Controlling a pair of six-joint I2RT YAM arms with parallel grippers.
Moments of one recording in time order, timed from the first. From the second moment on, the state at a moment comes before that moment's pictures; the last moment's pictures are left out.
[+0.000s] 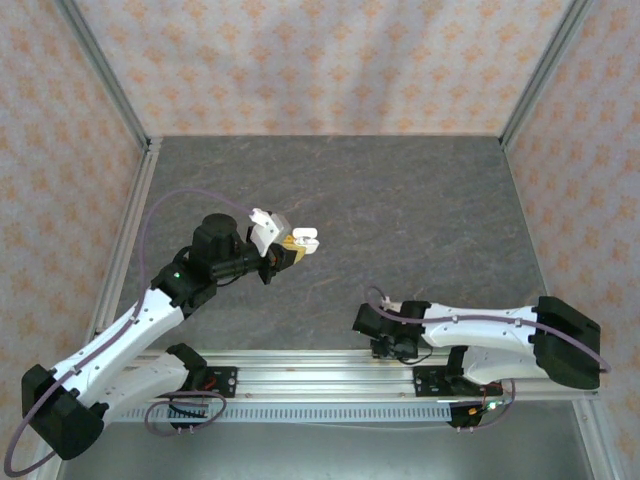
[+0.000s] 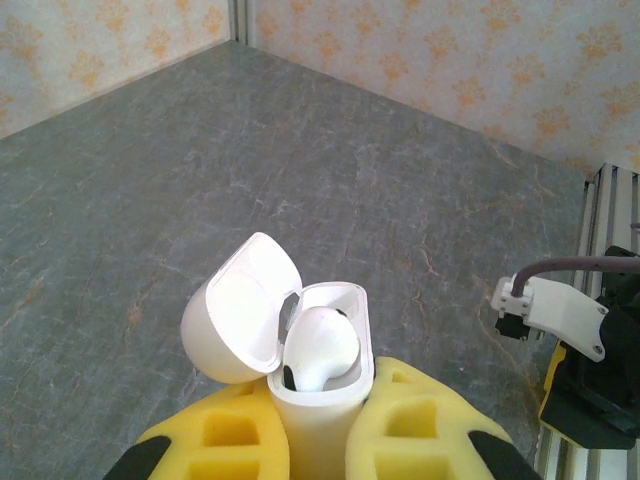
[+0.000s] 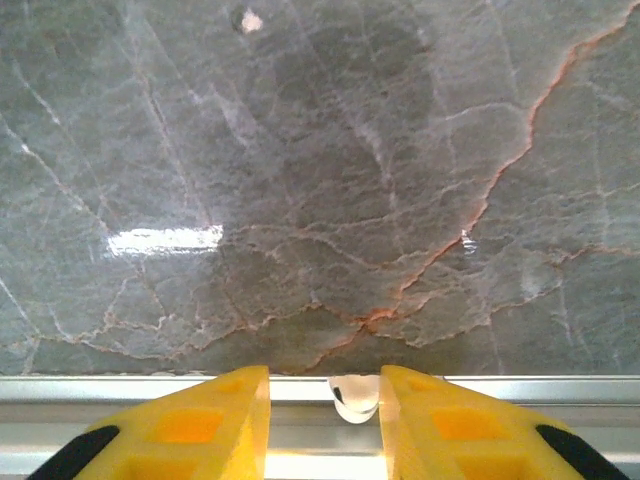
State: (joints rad) left arm -0.54 0.92 0.76 -0.23 0.43 0.06; right arm 1.20 1.19 0.54 -0.83 0.04 1.24
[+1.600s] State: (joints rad) left arm -0.54 0.80 0.75 -0.26 0.39 -0.03; right arm 1.47 1.27 0.49 -0.78 0.24 1.49
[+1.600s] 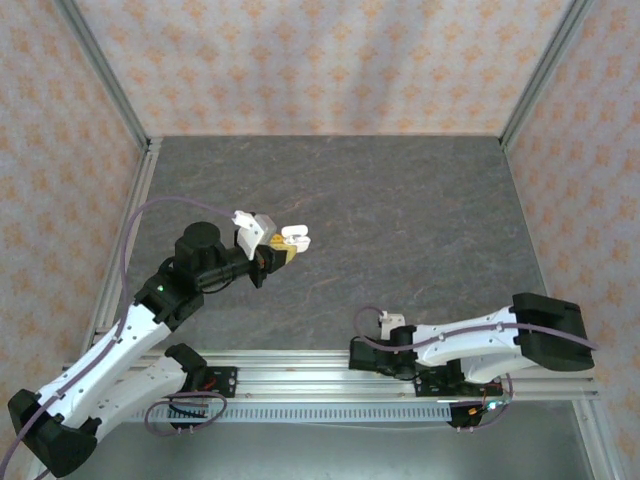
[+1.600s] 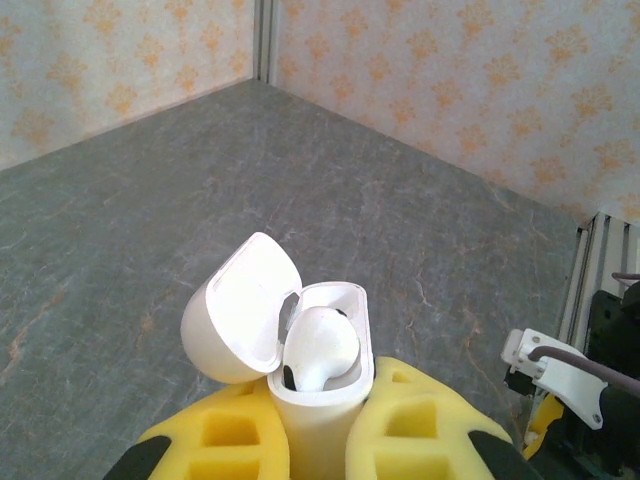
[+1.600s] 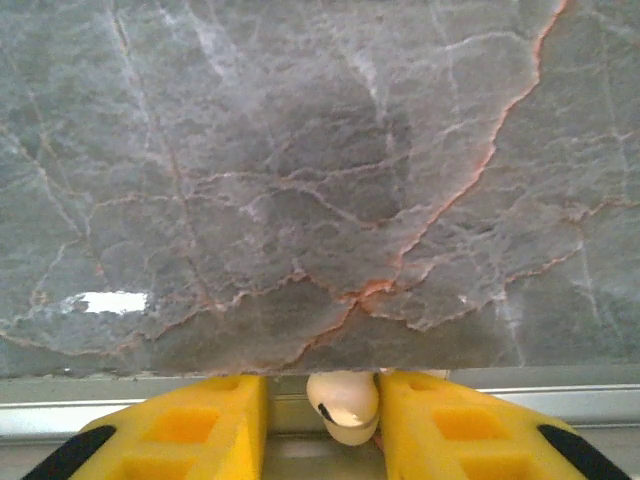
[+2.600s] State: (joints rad) left arm -0.54 0.81 0.74 -0.24 0.40 -0.05; right arm 1.47 0.78 0.70 -1.11 0.40 1.52
